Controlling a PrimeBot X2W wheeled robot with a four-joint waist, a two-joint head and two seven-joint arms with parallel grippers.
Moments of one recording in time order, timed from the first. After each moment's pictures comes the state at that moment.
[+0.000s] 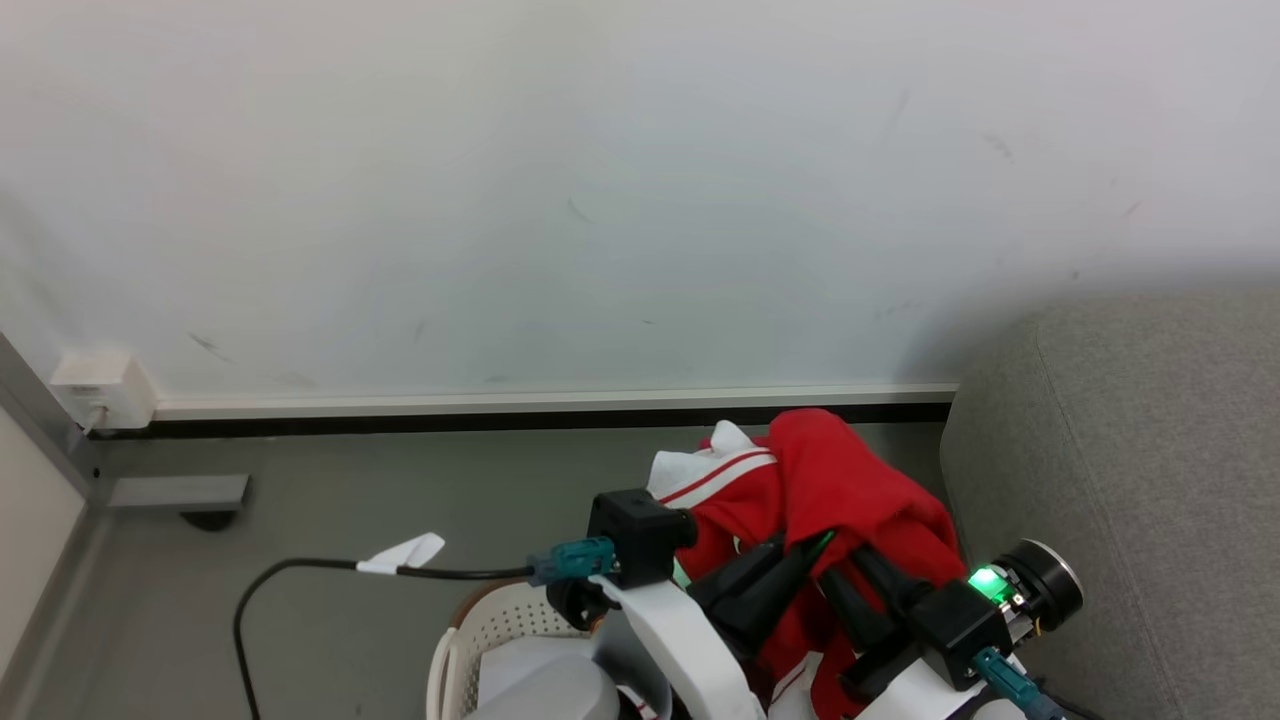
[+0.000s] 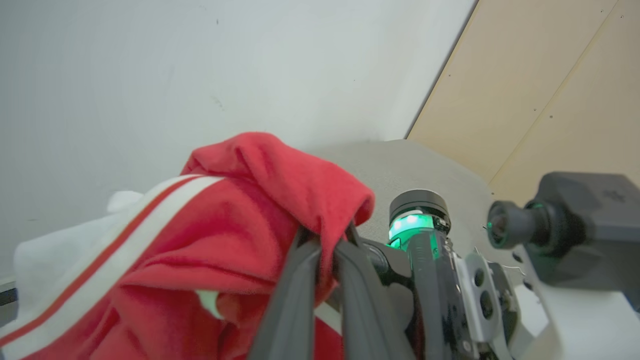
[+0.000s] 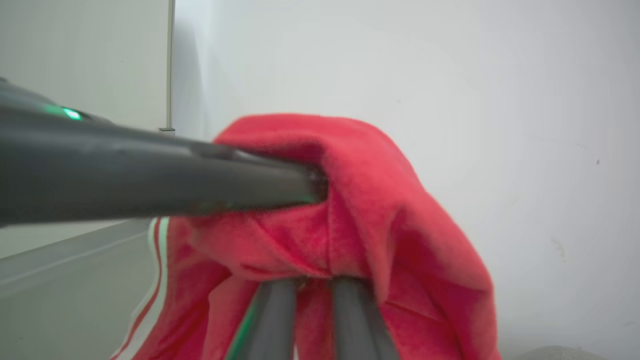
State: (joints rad) left arm -0.53 0.17 -0.93 0.16 -0.80 0.02 -0.08; right arm -0.29 -0.09 0.48 0.32 0.10 0.13 -0.26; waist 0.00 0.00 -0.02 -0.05
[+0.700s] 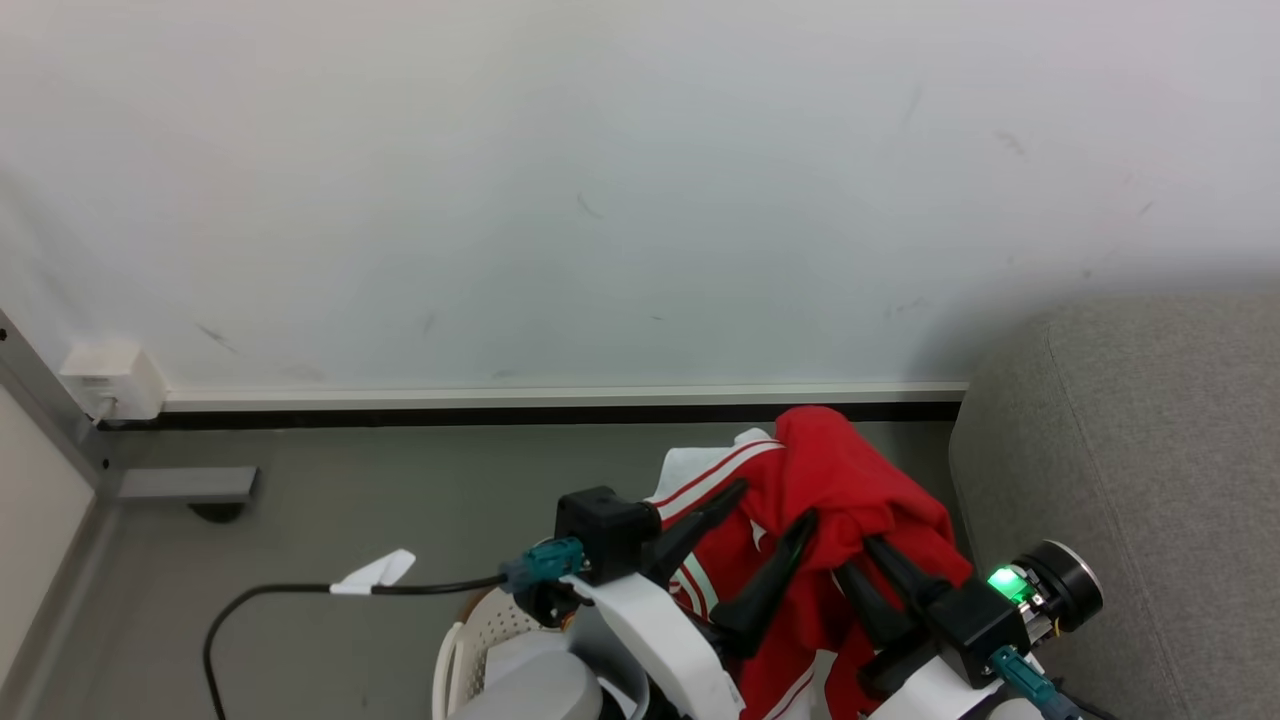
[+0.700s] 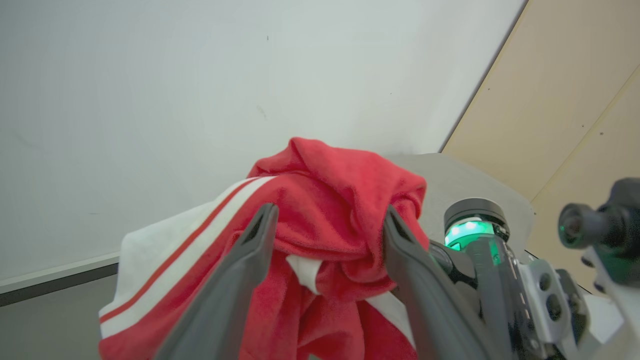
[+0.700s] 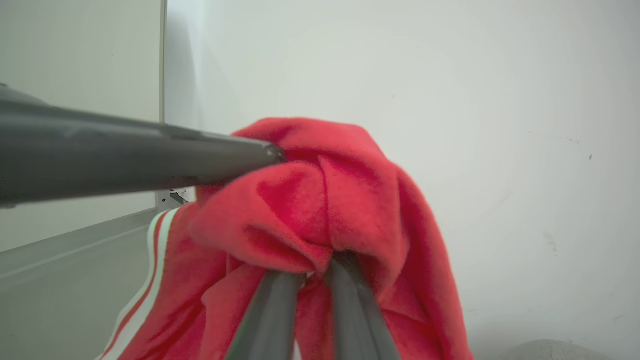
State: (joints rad) left arm -0.52 0.17 -0.91 0.24 -0.78 0.04 -0.16; right arm -0.28 -0.10 0.45 0.31 0.09 0.13 -0.26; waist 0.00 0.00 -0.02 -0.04
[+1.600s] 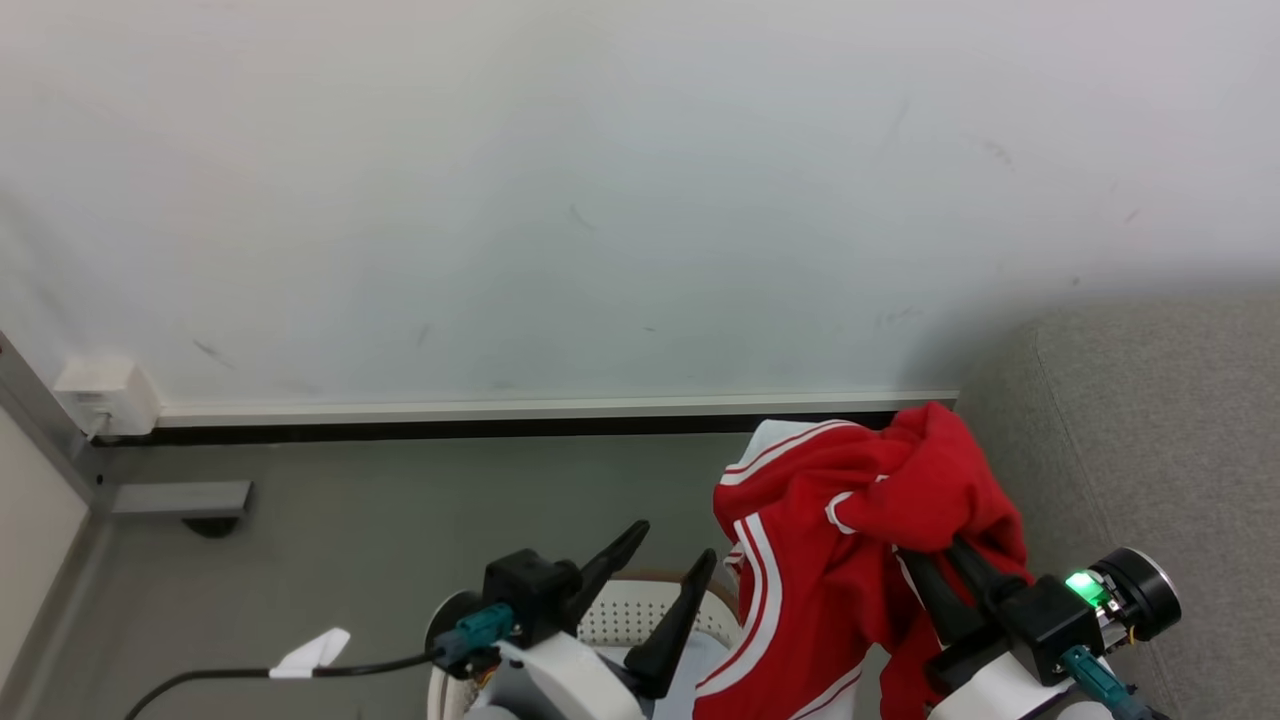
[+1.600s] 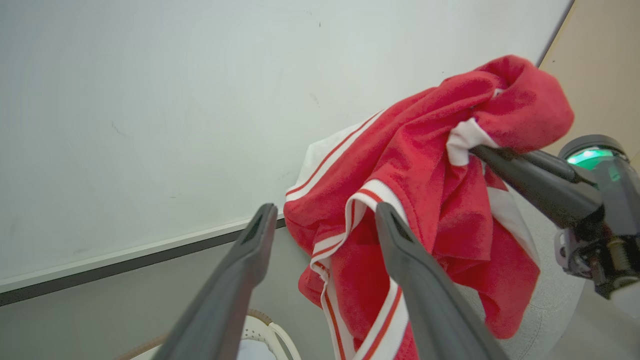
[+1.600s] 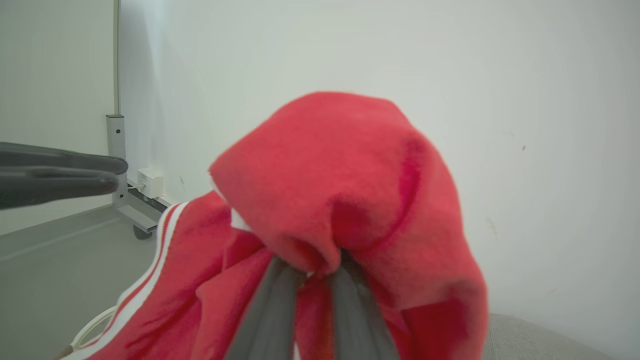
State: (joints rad) left arm -0.44 0.25 -0.89 0.30 -0.69 0.07 -0.26; right arm -0.25 -0.16 0.37 0.29 0.09 0.13 -0.26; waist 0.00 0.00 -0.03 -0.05
